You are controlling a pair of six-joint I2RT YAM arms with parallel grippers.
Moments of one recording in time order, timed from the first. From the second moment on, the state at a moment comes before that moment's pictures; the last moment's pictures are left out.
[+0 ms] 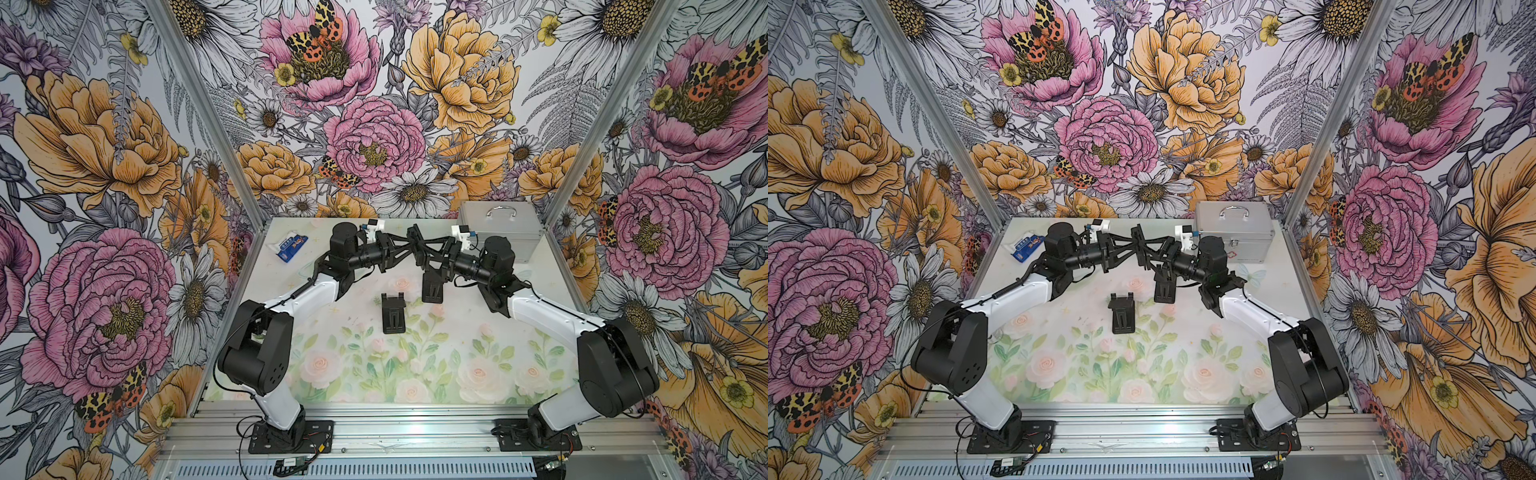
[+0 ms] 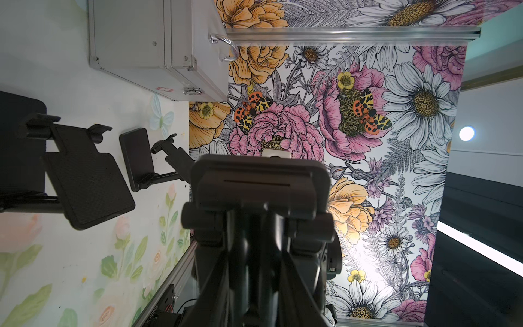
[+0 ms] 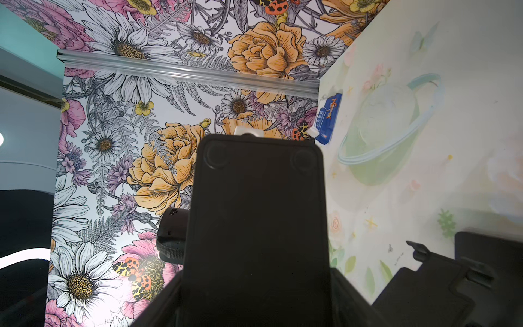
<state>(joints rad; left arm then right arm) -0.40 1.68 1.13 0.44 0.84 -1.51 0.38 1.53 0.95 0.52 -0.74 1.40</state>
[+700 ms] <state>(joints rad) -0.37 1.63 1.06 0.45 0.90 -1.51 0.36 1.53 0.95 0.51 -0.80 1.40</state>
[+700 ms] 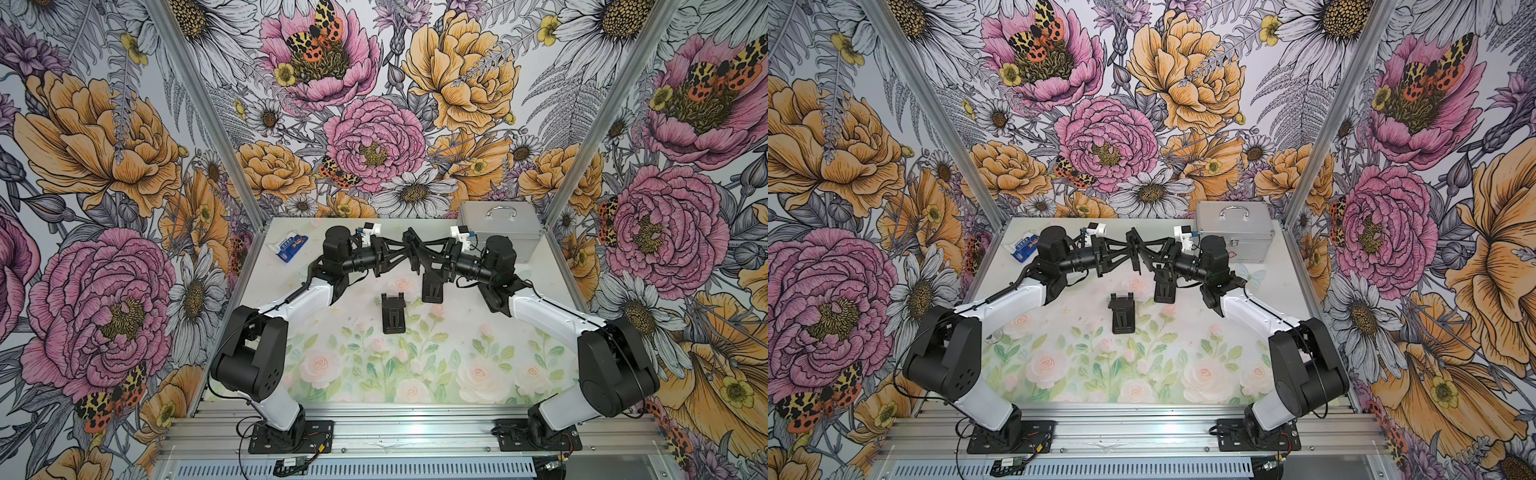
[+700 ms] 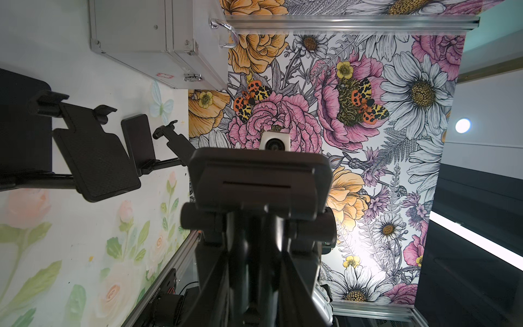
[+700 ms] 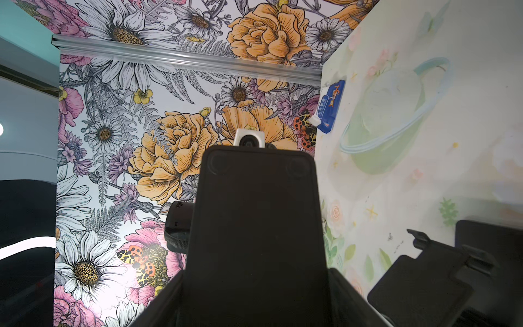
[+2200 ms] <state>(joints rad) -0.35 1.55 0.99 0.46 0.94 -1.53 0.31 1.53 1.02 0.41 -0.87 1.34</state>
